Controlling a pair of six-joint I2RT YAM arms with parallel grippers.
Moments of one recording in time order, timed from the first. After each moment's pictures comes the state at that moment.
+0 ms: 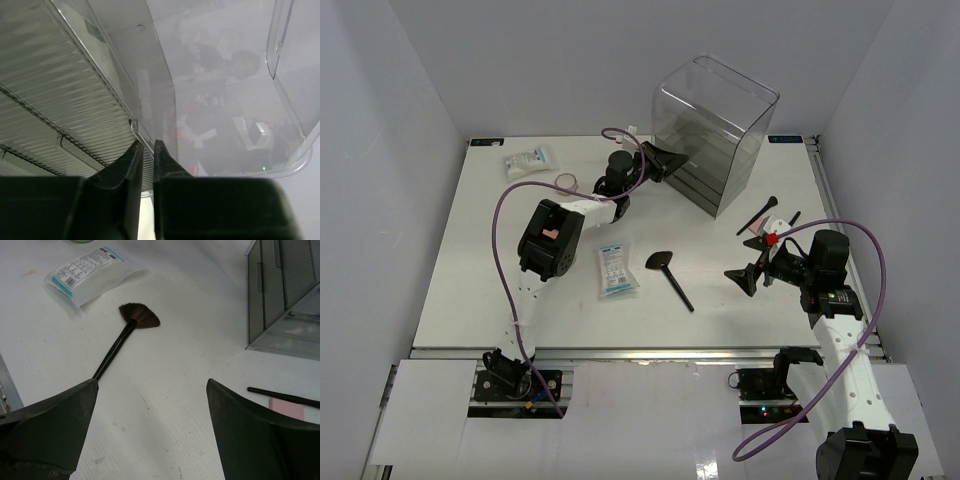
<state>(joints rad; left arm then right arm) -0.51 2.41 1.70 0.80 0.35 -1.27 -0.04 0.72 0.55 -0.30 -0.96 -0.51</state>
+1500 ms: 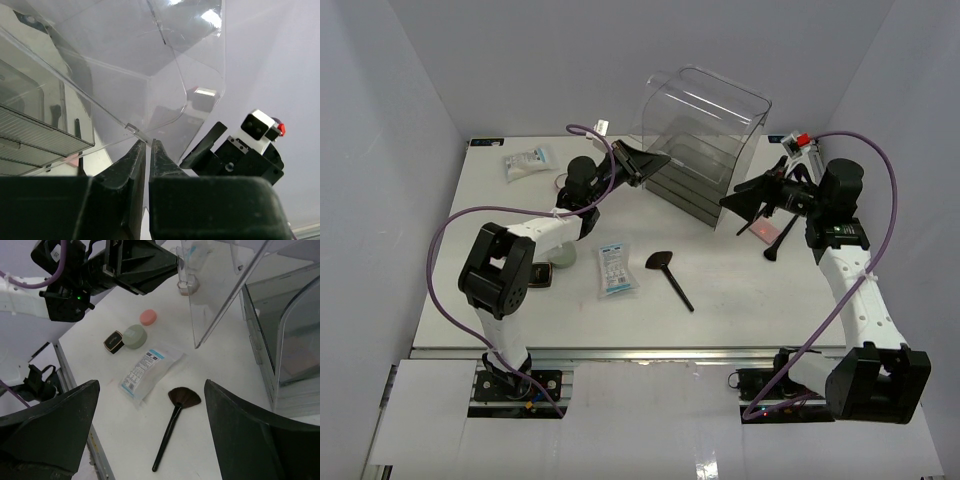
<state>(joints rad) -0.48 1.85 1.19 0.90 0.46 -1.25 -0.02 1.14 0.98 0.00 -1.05 0.30</state>
